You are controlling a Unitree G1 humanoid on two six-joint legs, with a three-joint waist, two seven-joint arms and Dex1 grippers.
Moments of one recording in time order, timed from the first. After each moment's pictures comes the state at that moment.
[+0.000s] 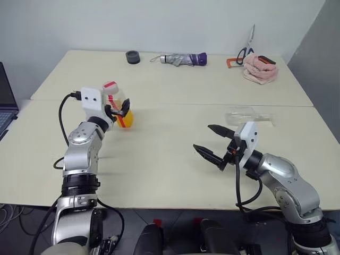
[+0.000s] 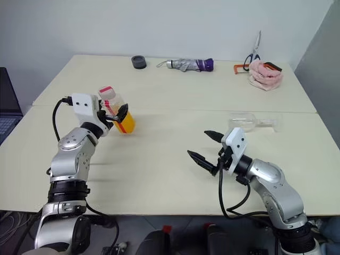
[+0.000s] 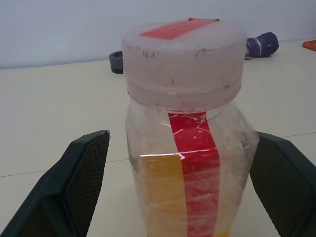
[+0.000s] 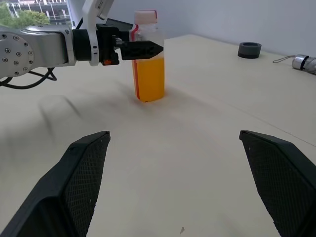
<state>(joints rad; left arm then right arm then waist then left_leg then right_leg) -0.59 0.44 0.22 0.29 -0.21 0.26 -0.33 -0.20 -0.45 0.08 -0.48 0.45 0.45 0.63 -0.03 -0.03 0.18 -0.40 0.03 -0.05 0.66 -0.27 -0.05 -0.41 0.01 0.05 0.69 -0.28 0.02</state>
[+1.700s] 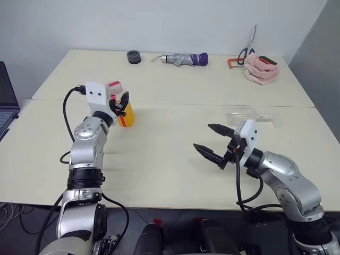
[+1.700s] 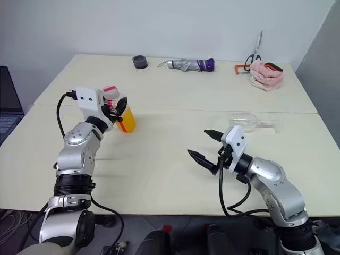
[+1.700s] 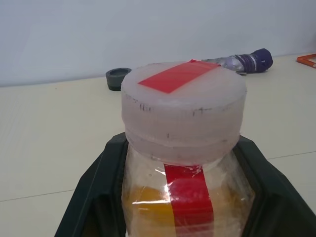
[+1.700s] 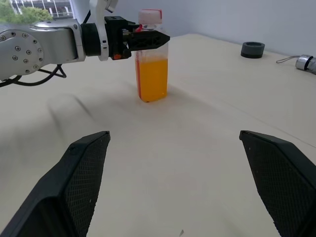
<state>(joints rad) -0.64 0.42 0.21 0.33 -0.20 0.21 -0.32 -0.22 -0.46 0.08 -0.48 0.46 0.47 0.63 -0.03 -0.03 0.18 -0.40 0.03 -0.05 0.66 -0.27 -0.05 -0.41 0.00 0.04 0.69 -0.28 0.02</state>
